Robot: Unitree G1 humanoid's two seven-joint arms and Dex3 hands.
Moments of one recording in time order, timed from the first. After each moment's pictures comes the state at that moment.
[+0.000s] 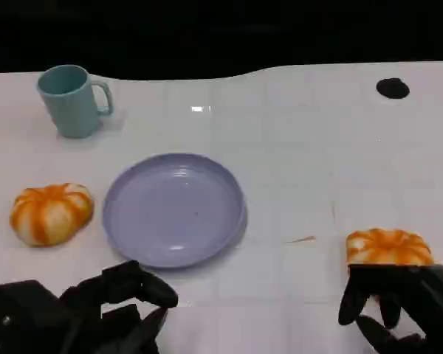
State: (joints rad) left arm 0.32 0.20 -0.05 -0.50 -0.20 0.45 -0.24; right arm 0.20 -0.30 0.10 -0.08 -0.50 -0.44 -0.03
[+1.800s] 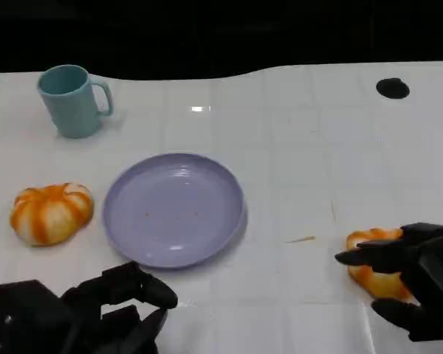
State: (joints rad) left arm 0.32 0.20 -0.05 -0.49 -0.20 0.44 -0.24; right arm 0.21 -0.35 0.08 -0.40 -0.86 -0.14 0.06
